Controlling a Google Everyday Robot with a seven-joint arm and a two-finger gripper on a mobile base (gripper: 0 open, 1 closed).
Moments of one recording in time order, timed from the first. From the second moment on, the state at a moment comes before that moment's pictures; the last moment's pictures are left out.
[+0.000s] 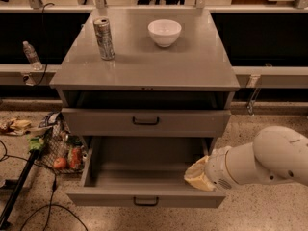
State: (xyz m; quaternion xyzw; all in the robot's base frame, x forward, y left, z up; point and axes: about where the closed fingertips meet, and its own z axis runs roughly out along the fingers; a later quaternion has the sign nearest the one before) arm 0.401 -0.106 0.686 -0.51 0.80 0.17 0.27
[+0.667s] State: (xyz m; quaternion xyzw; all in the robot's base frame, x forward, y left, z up) arm 0.386 -0.121 0.589 -0.51 0.80 0.19 0.25
